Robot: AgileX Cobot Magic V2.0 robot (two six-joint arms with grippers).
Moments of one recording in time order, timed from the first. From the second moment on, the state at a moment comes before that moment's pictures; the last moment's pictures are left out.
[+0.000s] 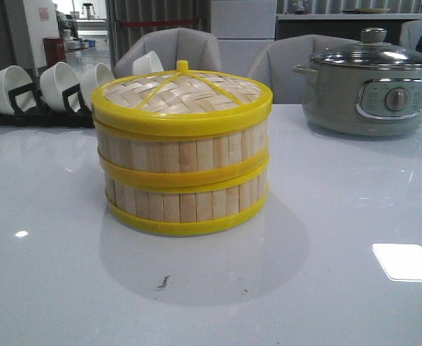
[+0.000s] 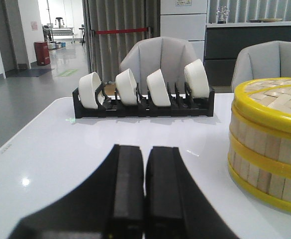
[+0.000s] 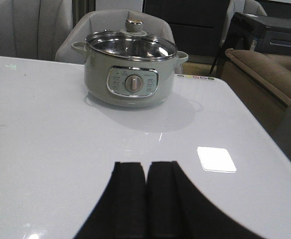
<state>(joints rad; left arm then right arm) -0.09 0.00 0.00 0.06 0.05 -0.08 -0.09 0.21 -0.23 -0.17 0.20 0.11</state>
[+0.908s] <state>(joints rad) -0.09 0.00 0.00 0.07 0.05 -0.08 -0.02 0.03 0.00 -0.13 0.06 0.11</state>
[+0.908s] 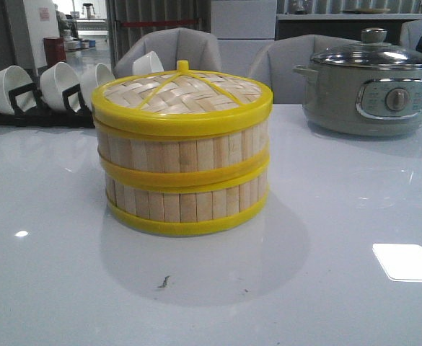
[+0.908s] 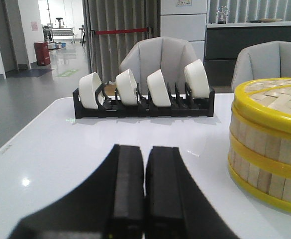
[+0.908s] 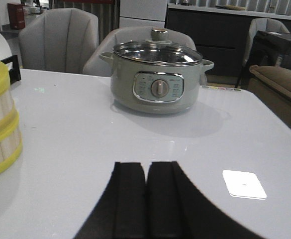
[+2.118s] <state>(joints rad) -0.09 0.00 0.00 0.07 0.05 -0.08 0.03 -0.01 0.03 -0.04 0.07 0.11</state>
